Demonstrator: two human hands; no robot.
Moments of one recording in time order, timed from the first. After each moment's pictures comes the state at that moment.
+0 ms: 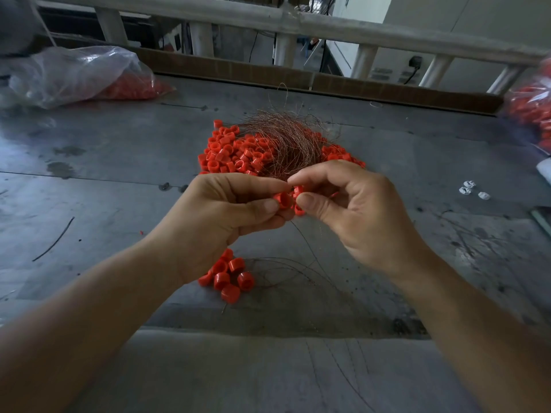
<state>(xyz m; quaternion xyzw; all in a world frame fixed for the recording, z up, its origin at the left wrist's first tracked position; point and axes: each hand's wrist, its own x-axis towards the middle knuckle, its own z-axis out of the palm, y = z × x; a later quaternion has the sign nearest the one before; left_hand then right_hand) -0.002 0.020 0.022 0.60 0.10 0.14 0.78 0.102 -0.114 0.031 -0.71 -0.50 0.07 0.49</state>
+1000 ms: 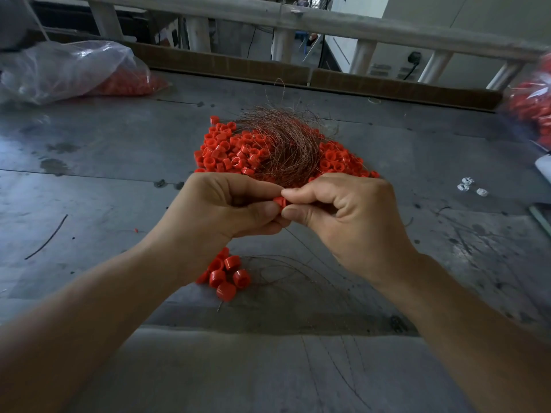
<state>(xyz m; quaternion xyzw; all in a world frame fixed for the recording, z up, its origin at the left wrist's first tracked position) -0.003 0.016 0.021 0.65 0.11 0.16 0.73 0.100 -0.111 0.021 -0.70 -0.55 -0.11 0.44</state>
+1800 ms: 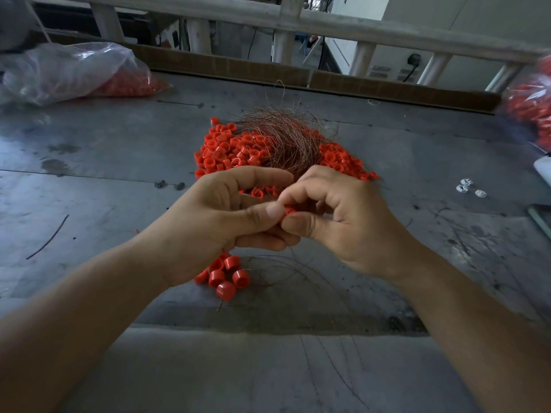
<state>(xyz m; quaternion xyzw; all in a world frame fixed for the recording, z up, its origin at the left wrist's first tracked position) -0.010 0.021 0.024 0.65 0.03 0.08 0.76 0.101 -0.115 0.034 -0.69 -0.58 0.08 0.42</state>
